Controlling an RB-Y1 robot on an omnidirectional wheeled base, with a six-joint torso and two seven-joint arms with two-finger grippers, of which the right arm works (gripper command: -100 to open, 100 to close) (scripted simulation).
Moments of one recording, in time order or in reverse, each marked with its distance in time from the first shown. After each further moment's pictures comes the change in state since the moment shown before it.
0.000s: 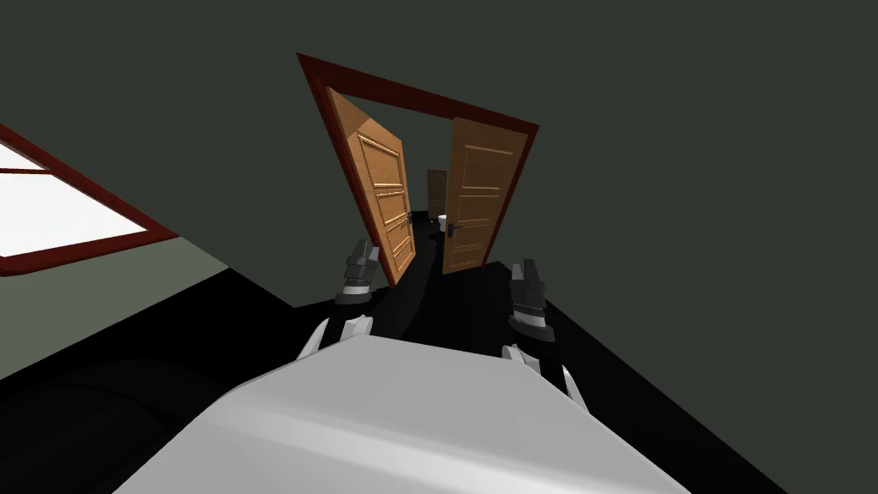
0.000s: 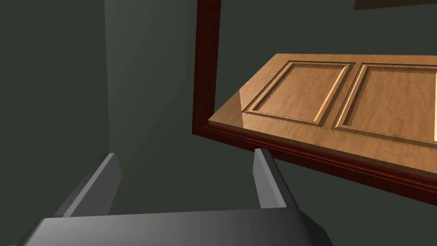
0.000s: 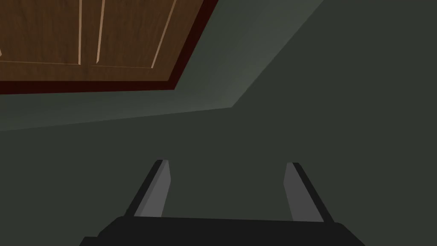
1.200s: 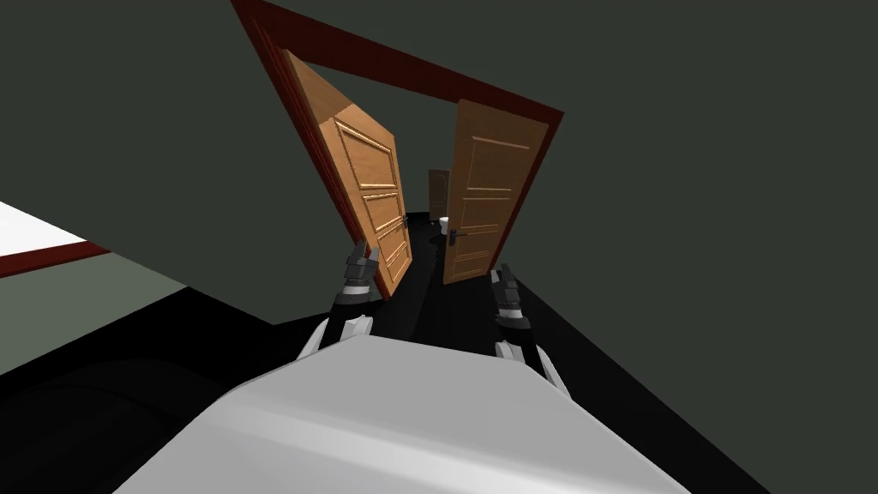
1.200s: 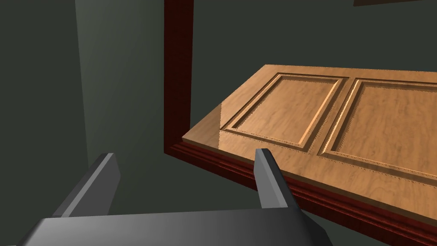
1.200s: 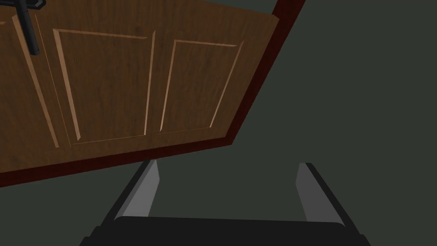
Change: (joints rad) arm -0.115 -0.121 0.057 0.222 -0.018 0.009 -0.137
